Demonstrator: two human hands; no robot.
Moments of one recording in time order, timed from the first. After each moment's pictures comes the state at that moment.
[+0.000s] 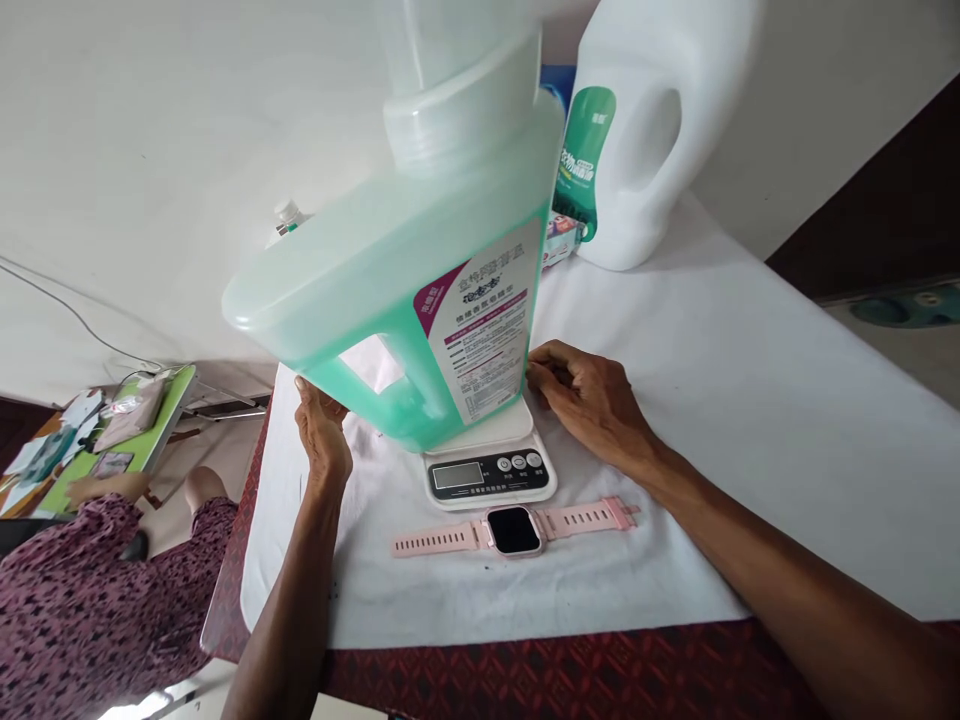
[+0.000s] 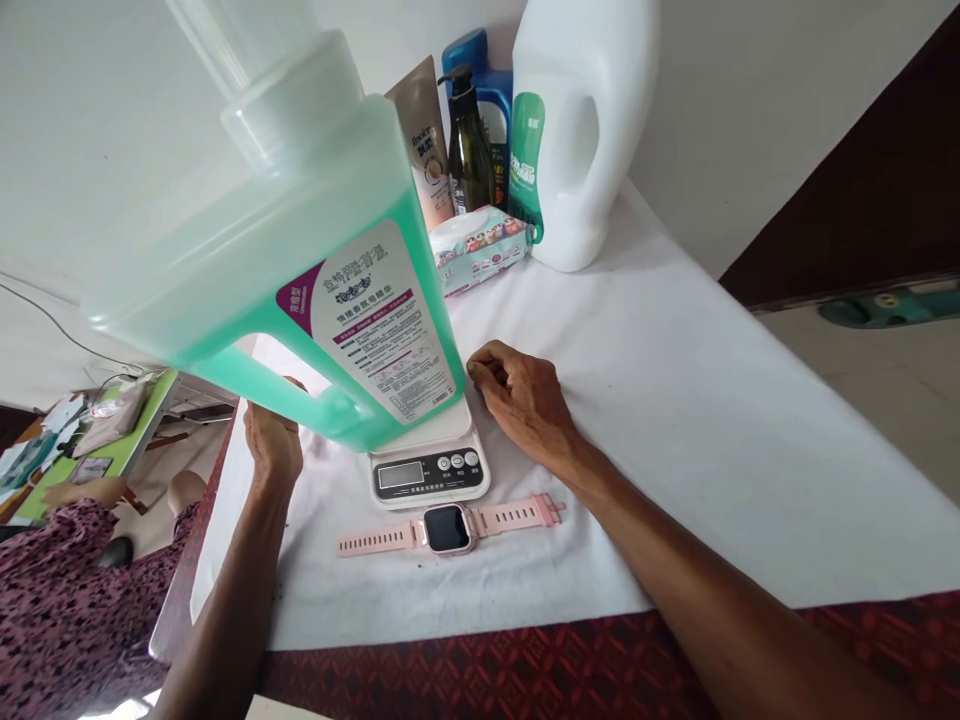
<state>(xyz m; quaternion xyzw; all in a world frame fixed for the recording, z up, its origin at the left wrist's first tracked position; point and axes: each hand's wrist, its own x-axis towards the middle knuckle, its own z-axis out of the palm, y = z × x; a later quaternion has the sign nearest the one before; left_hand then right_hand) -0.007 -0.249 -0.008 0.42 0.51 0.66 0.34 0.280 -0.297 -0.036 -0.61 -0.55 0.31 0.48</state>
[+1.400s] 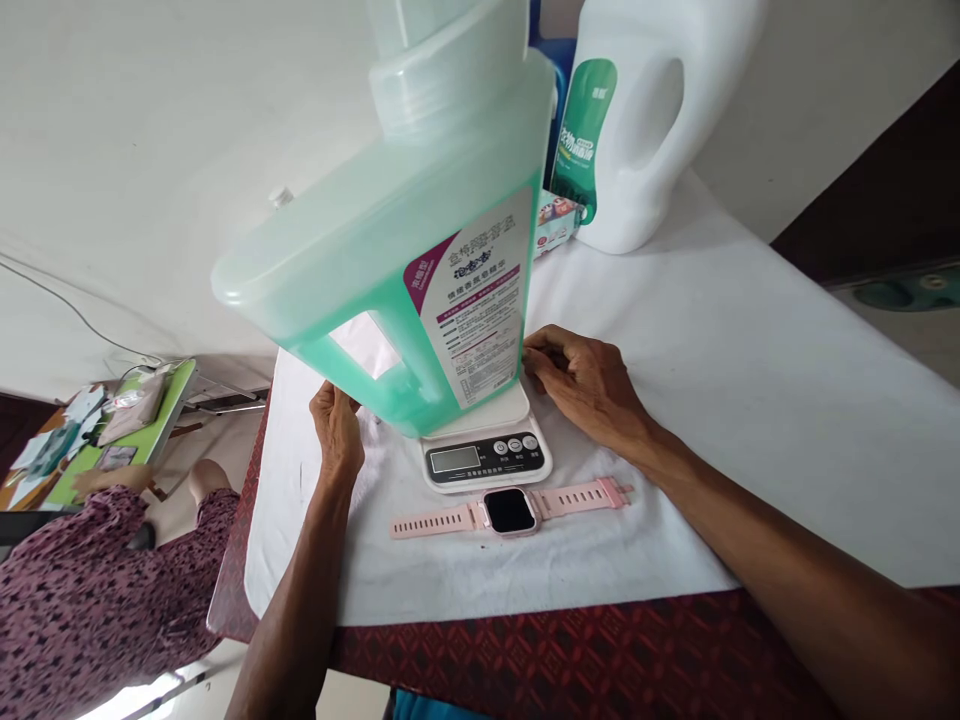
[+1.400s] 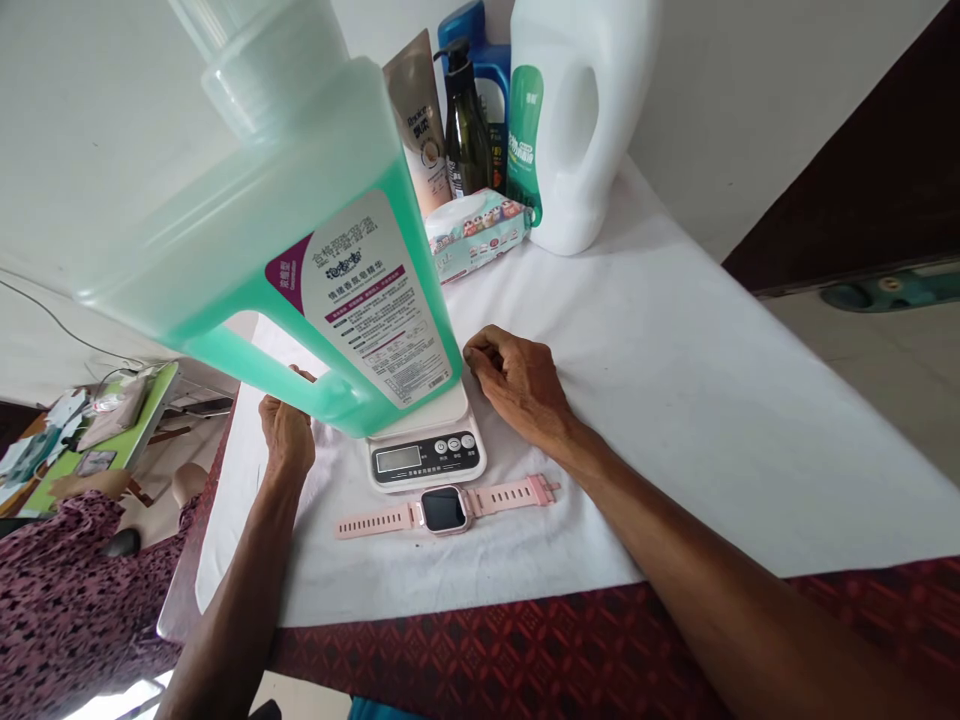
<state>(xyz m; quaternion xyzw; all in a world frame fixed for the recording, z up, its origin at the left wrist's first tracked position) 0.003 -0.259 -0.016 0.46 0.53 0.61 0.38 0.281 -0.298 -0.037 -0.60 -0.56 0.30 0.49</state>
